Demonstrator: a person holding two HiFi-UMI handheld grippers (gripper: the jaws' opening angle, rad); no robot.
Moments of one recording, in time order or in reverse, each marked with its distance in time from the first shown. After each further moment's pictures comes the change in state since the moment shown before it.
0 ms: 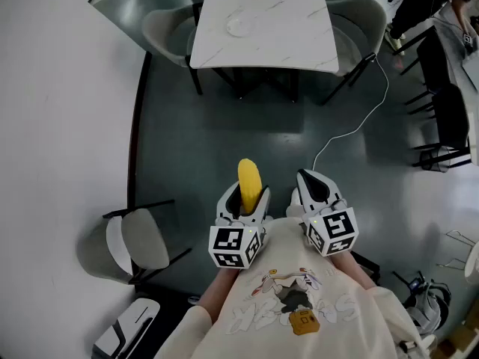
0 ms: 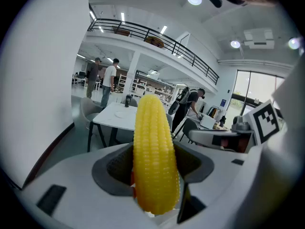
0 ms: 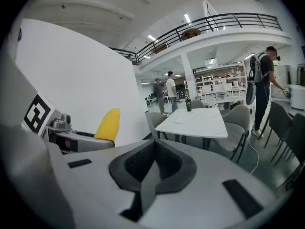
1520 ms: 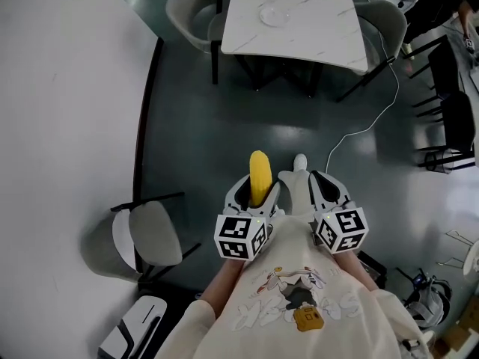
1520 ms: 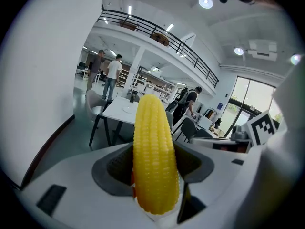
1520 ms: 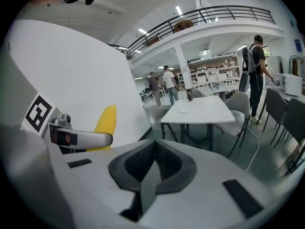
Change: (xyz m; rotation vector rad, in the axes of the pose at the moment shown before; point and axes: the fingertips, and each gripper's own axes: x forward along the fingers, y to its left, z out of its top) left arm -0.049 0.115 -0.011 -0.072 0.049 -0.072; right arm 0.054 0.100 -0.037 0.097 0.081 -0.069
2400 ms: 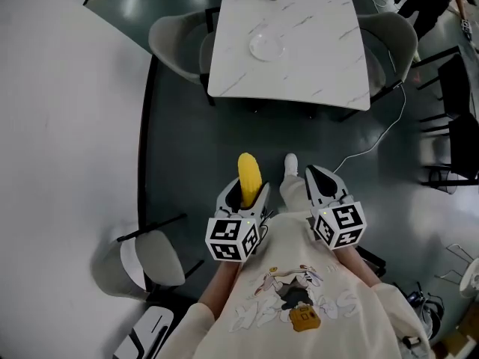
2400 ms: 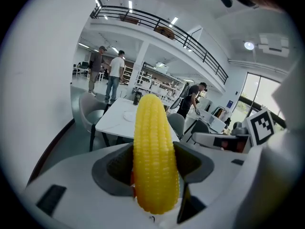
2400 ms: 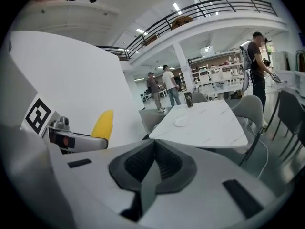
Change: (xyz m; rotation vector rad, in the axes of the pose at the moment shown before) left arm 0.176 0.040 0.133 -0.006 0.041 0.072; right arm 0.152 -0.130 0.134 0.012 -0.006 0.040
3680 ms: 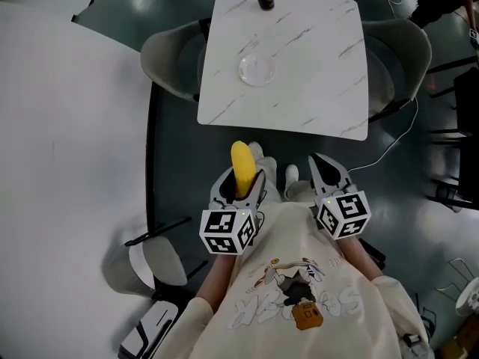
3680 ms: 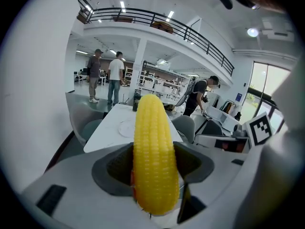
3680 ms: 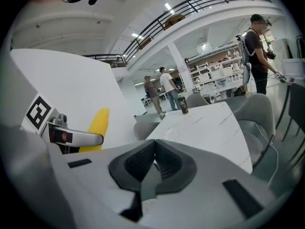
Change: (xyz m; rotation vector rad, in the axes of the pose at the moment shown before) left arm 0.143 -0.027 0.113 0.060 0.014 0.104; right arm 0.085 -0.147 0.094 0.063 -0.032 0.069
